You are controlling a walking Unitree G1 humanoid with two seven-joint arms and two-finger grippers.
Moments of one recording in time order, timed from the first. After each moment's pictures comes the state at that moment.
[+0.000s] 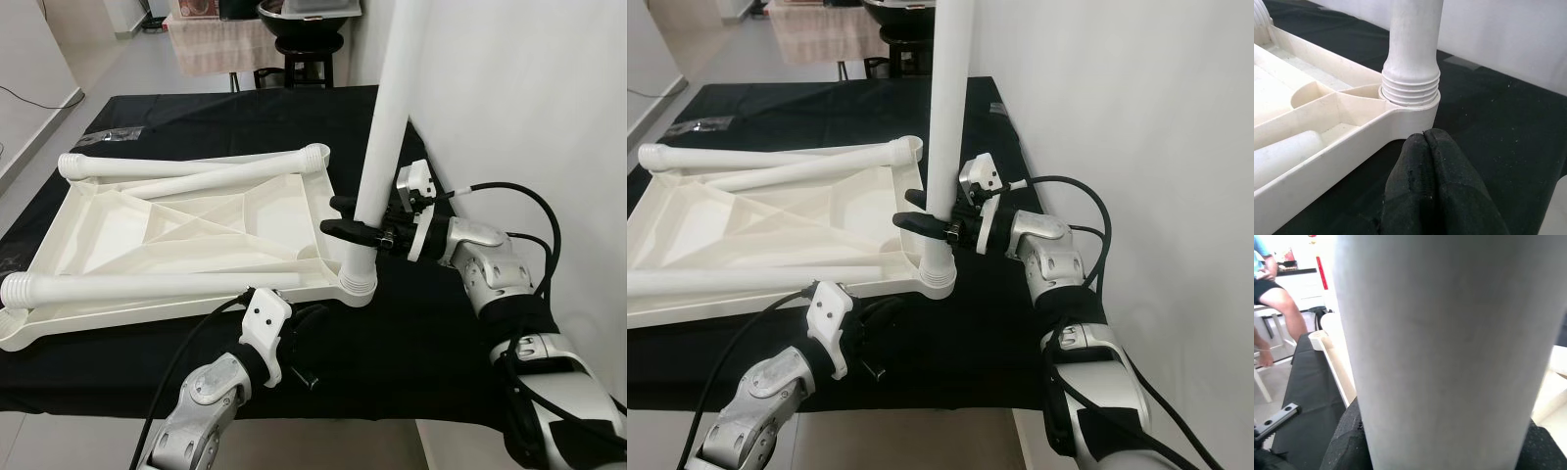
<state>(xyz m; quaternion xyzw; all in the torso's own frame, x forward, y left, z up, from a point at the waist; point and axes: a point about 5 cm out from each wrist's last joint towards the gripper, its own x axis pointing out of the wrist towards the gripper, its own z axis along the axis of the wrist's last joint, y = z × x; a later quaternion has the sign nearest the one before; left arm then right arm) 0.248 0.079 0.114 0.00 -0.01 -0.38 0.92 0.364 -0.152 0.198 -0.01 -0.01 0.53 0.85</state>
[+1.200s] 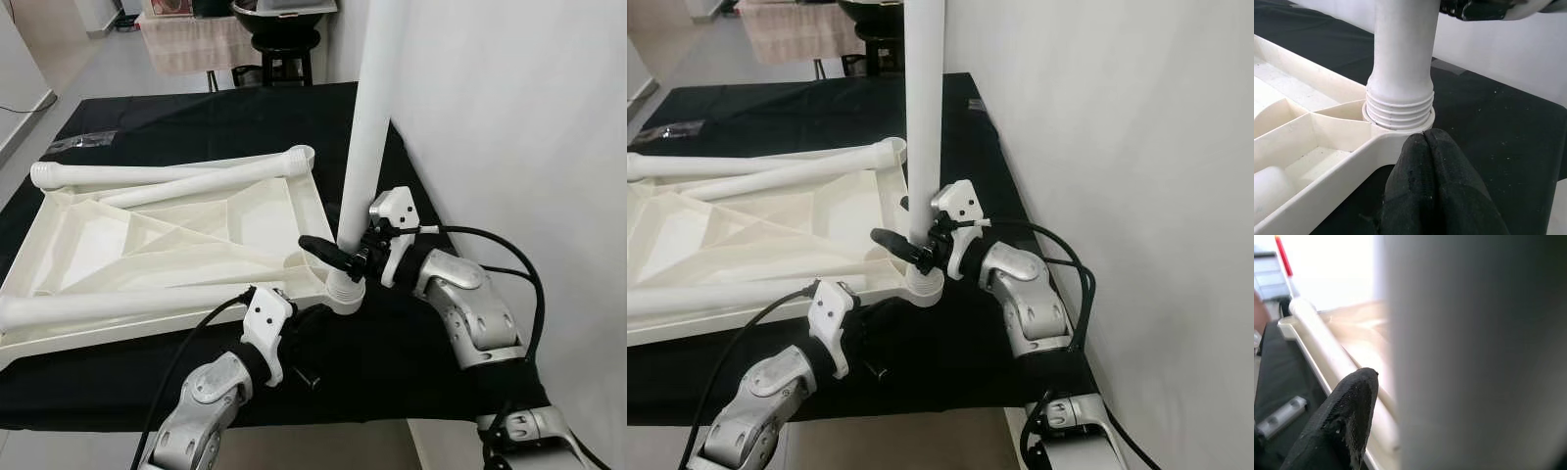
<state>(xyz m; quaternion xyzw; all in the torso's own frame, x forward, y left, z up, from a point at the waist) 0.249 0.079 0.115 -0.01 -0.01 -0.39 0.92 0.336 -0.122 0.187 -0.05 -0.01 0.51 0.86</state>
